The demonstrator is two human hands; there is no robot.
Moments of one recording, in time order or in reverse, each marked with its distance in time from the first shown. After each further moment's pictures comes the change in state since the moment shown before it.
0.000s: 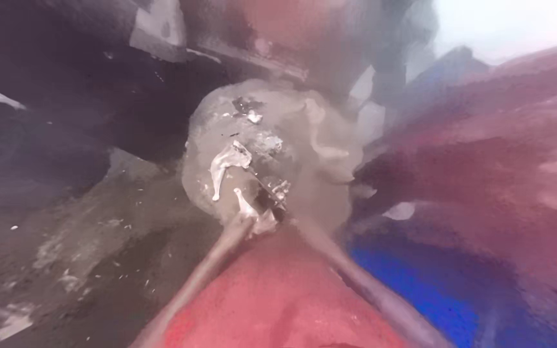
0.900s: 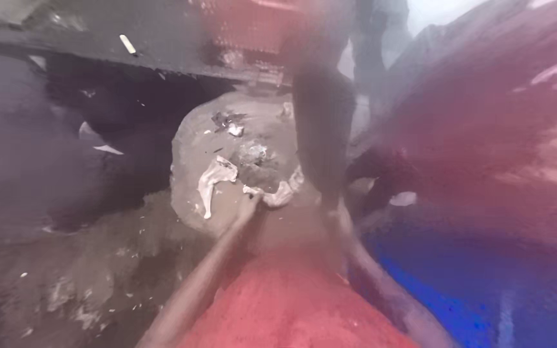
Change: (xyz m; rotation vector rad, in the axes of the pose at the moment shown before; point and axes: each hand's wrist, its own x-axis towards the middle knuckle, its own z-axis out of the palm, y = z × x) left_hand 0.093 0.066 0.033 0.185 0.128 0.107; right_hand -0.061 -0.039 -0.058 0.472 0.599 -0.547
